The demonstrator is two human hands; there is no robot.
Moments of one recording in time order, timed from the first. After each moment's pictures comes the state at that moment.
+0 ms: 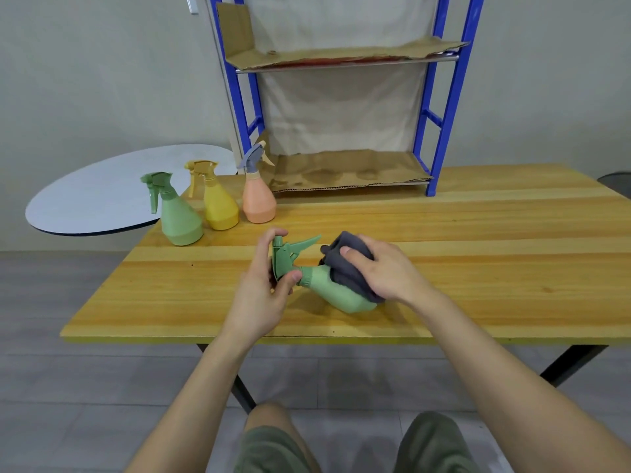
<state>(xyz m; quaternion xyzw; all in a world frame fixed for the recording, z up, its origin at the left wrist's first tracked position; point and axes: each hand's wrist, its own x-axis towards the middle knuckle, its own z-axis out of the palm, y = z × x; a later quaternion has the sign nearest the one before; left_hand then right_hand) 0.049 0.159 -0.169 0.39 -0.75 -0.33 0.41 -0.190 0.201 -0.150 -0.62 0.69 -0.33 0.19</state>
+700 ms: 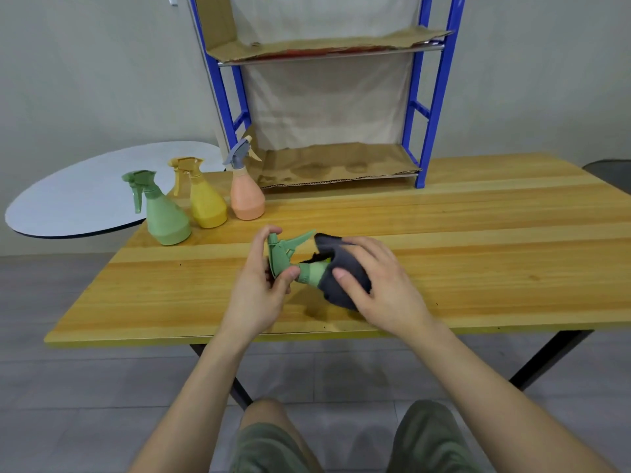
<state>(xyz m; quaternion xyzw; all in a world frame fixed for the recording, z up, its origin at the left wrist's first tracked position) 0.039 0.161 -0.171 0.40 -0.74 -0.35 0.40 -0.190 0.238 -0.188 -0.68 0.62 -0.38 -0.01</state>
